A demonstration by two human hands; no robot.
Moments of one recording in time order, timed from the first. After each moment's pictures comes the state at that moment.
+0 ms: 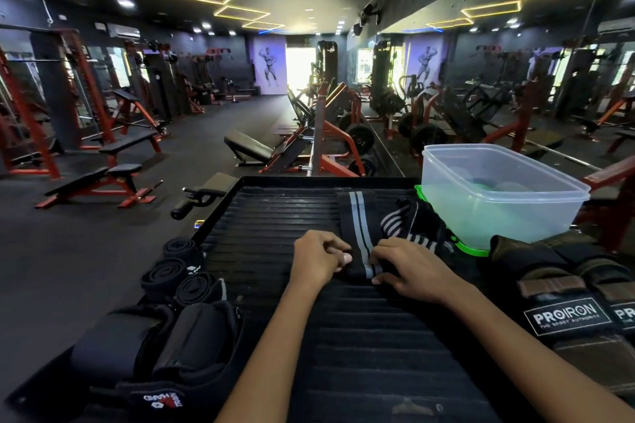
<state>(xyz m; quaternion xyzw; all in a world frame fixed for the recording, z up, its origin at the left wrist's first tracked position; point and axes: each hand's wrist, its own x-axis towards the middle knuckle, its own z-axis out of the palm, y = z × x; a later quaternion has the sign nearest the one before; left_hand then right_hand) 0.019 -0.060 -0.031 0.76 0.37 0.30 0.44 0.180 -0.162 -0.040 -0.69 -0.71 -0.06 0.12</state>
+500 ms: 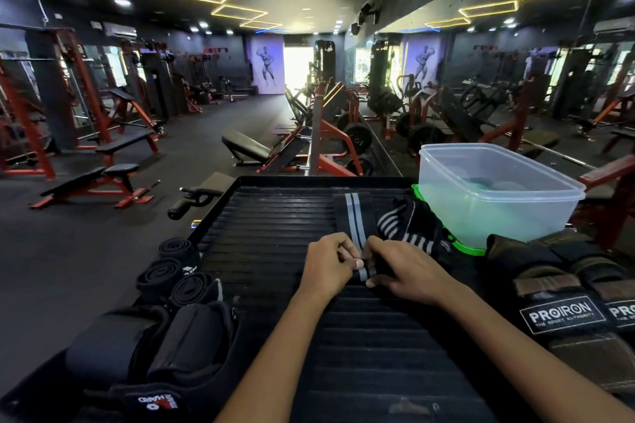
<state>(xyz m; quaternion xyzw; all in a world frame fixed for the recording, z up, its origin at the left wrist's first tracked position) 0.029 -0.073 -0.039 0.81 0.32 0.30 0.38 0.172 -0.165 -0.039 -0.71 -0.69 -0.03 0.15</state>
